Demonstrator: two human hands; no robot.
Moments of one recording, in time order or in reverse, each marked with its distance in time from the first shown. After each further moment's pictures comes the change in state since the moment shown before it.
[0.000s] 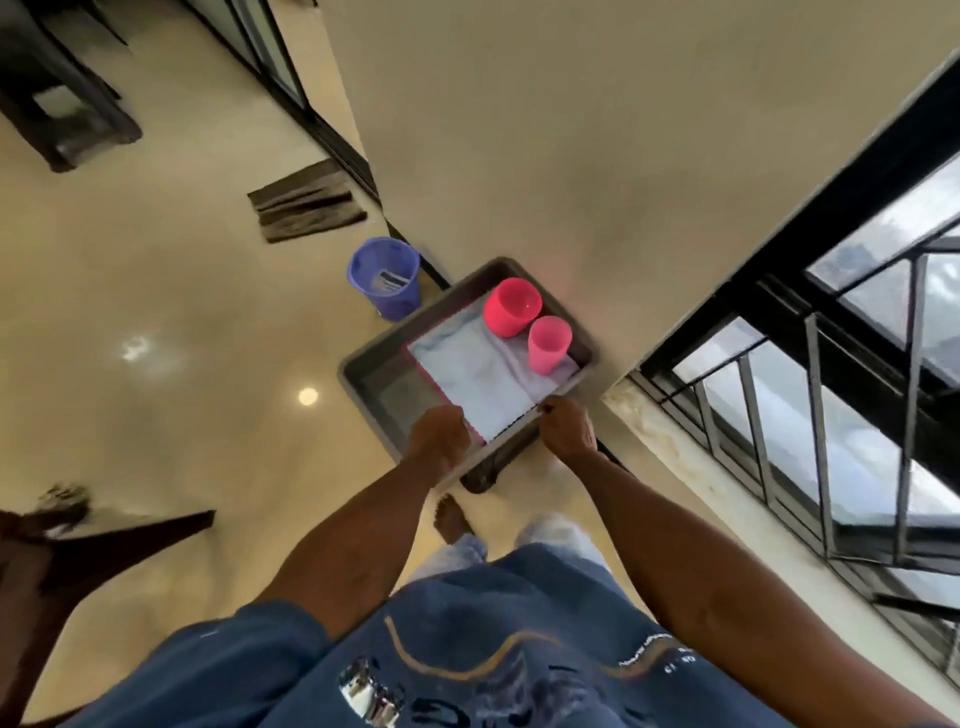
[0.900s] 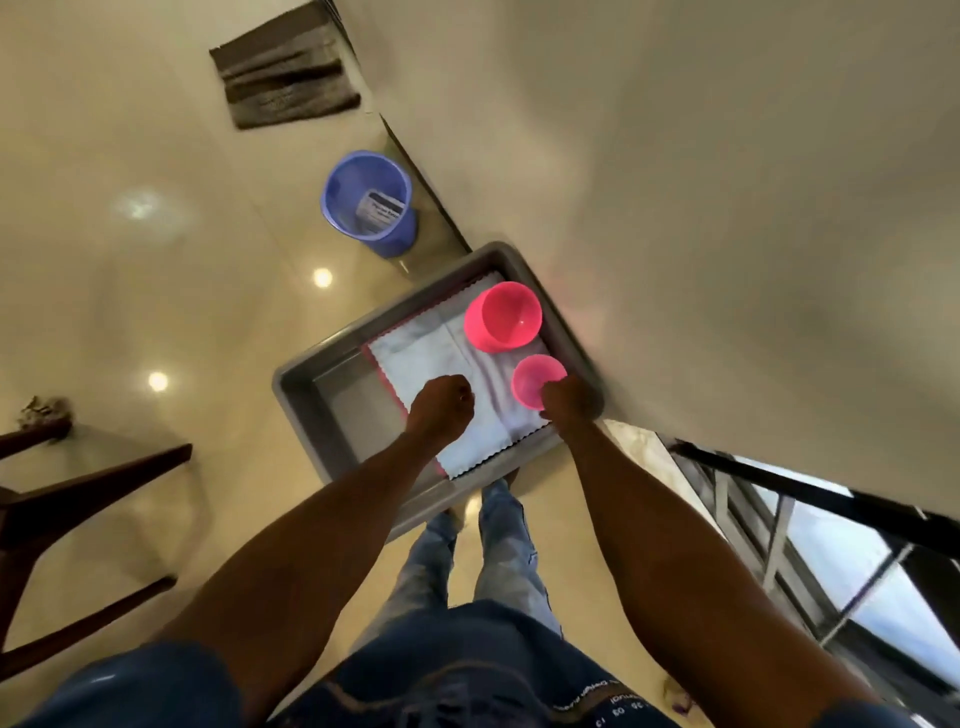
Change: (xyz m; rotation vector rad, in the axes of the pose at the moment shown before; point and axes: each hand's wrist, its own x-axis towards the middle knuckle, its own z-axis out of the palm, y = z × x) left_hand 0.212 0.052 0.031 -0.231 -0.175 -0.282; right_hand 0.269 0.012 0.004 0.151 -0.238 0.491
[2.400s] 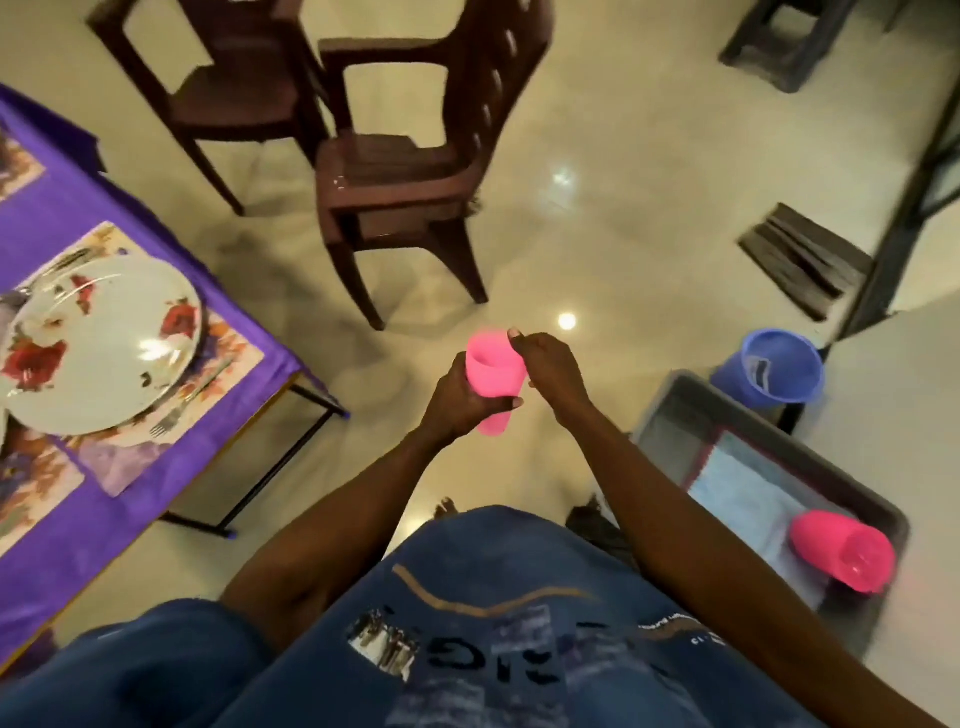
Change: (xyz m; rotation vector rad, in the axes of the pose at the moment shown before) left_hand -0.390 -0.341 -0.016 -1.119 0.984 -0.348; right_hand -0.454 0.013 0.343 -0.670 -0.717 -1.013
